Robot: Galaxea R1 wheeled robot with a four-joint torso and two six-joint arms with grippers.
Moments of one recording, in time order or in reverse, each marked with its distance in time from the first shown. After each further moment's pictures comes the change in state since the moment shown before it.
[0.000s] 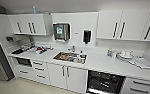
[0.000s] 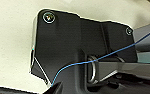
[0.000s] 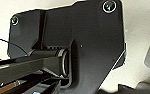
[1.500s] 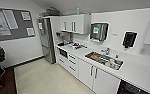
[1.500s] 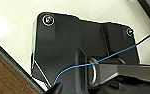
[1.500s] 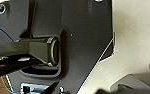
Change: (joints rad) left arm -0.012 0.022 -0.038 -0.004 0.000 0.017; right arm -0.062 0.076 -0.179 0.144 0.049 -0.173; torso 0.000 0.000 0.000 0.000
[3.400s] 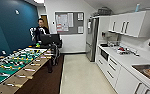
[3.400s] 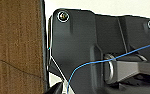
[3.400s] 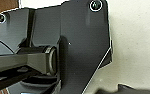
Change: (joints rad) left arm -0.014 0.026 -0.039 0.001 0.147 0.001; right arm 0.021 -0.024 0.013 0.129 0.038 -0.103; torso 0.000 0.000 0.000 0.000
